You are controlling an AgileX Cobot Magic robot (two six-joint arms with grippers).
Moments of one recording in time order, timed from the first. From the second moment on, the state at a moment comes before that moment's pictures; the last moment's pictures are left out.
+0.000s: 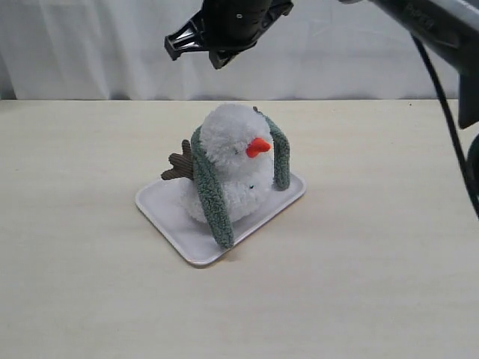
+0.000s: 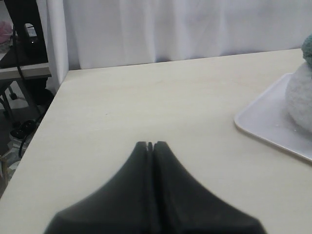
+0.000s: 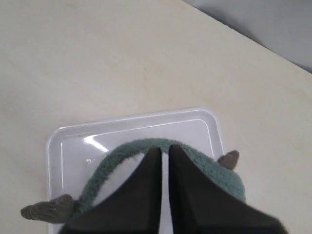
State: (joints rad) left arm -0.06 0.00 0.00 0.04 0.34 0.05; right arm 0.59 2.17 -2.31 -0.12 1.21 0.04
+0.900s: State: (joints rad) left arm -0.06 0.00 0.00 0.04 0.34 0.05; right arm 0.15 1.84 -1.24 0.56 0.67 -0.63
